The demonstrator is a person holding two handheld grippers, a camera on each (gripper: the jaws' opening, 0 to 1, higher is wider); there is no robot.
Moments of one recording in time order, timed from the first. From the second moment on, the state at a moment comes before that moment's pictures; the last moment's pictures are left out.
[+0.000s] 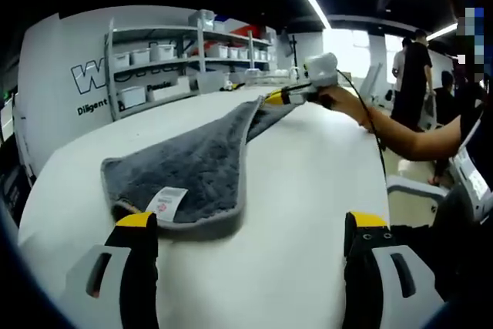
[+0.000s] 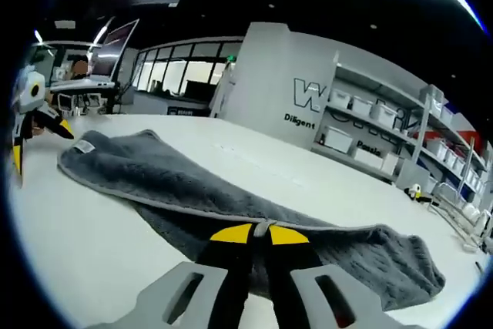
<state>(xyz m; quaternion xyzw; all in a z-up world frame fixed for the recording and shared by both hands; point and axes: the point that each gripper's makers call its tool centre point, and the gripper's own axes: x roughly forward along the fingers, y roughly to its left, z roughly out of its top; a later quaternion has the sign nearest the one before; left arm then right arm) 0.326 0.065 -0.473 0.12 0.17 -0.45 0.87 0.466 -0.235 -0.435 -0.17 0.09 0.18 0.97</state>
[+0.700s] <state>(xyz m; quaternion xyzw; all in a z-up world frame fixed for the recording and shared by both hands) 0.323 0.068 -0.470 0.10 0.17 -0.45 0.87 0.392 -0.239 -0.439 -0.21 0.09 0.16 0.96</state>
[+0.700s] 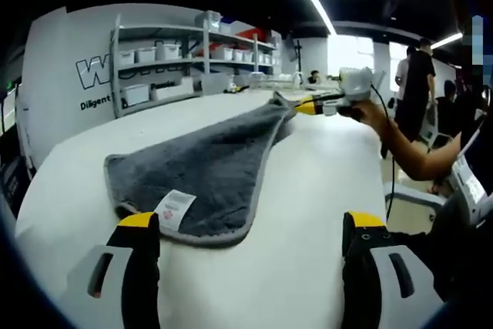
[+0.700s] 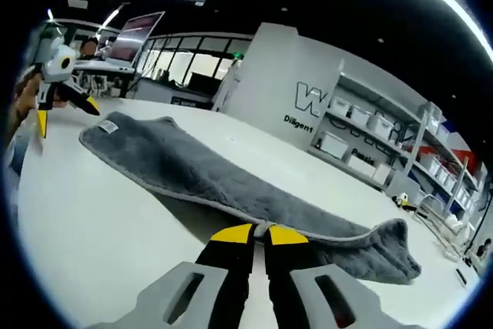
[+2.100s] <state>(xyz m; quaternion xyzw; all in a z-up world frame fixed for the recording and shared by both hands) 0.311 0.078 -0.469 0.09 0.16 -0.44 0.88 0.268 -0.213 -0.473 -0.20 0.11 0.19 0.96</state>
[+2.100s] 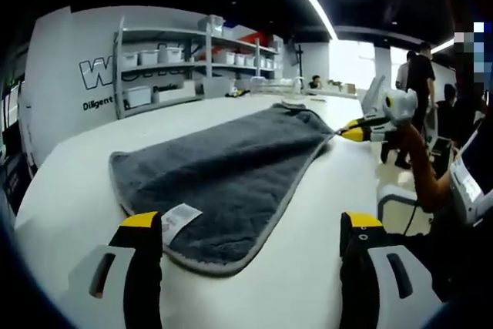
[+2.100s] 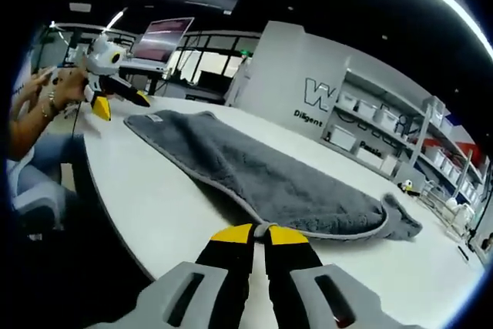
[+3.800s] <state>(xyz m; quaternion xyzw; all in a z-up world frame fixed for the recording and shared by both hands) 0.312 0.101 -0.479 0.05 0.19 -0.40 0.90 0.243 -0.232 -0.470 -0.12 0.11 0.17 0.97</state>
